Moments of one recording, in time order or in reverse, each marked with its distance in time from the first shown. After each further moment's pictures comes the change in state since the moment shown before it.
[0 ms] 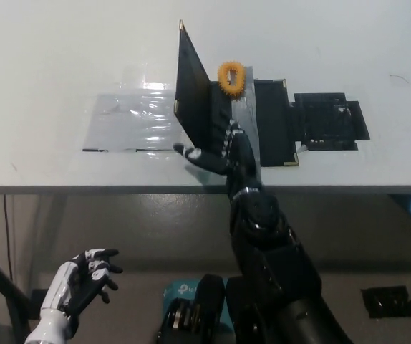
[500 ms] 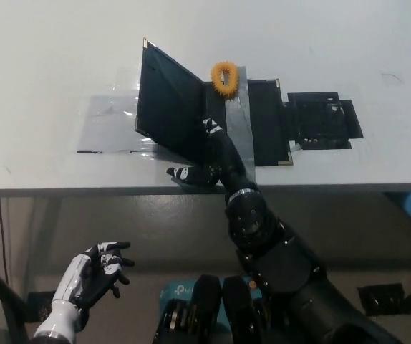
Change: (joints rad) left_arm -0.019 0.006 -0.036 0.001 0.007 0.028 -0.004; right_arm -0.099 -0.110 0.309 0.158 -0.268 -0.098 0.036
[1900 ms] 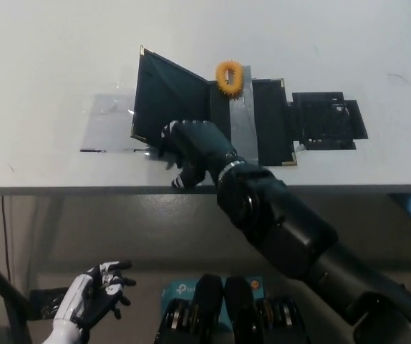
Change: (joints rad) left_arm 0.074 -0.013 -0.001 -0.007 0.005 0.009 -0.011; right_arm -0.101 -0.124 0.191 -0.217 -0.394 0.177 0.340
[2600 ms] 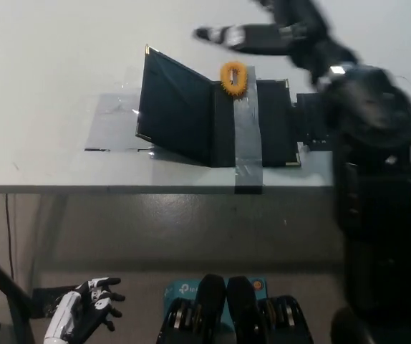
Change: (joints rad) left_arm 0.054 -0.027 0.056 0.002 -0.010 -0.032 0.001; right_arm 0.036 0.089 -0.801 -0.655 0.345 0.218 0.344
